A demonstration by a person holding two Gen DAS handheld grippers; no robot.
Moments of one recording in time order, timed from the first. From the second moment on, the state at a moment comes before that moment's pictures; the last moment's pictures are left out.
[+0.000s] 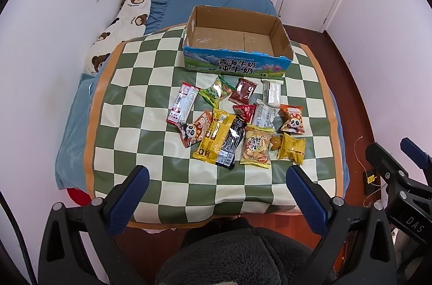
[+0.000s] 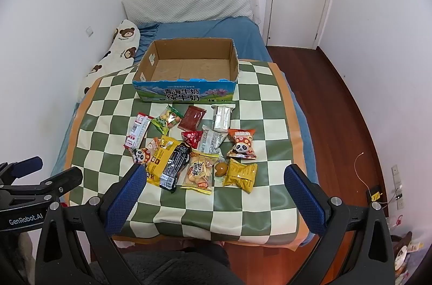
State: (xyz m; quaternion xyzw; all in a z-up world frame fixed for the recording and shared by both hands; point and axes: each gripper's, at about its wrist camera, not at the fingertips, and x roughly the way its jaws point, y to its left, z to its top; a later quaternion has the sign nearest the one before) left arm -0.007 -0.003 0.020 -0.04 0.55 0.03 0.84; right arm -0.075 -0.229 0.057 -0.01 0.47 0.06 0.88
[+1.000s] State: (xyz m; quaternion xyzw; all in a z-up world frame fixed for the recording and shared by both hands) left arm 0.125 0.010 -0.205 0.03 0.68 -0.01 0.73; right arm 0.031 -0.229 -0.154 0.08 0.62 0.05 0.78
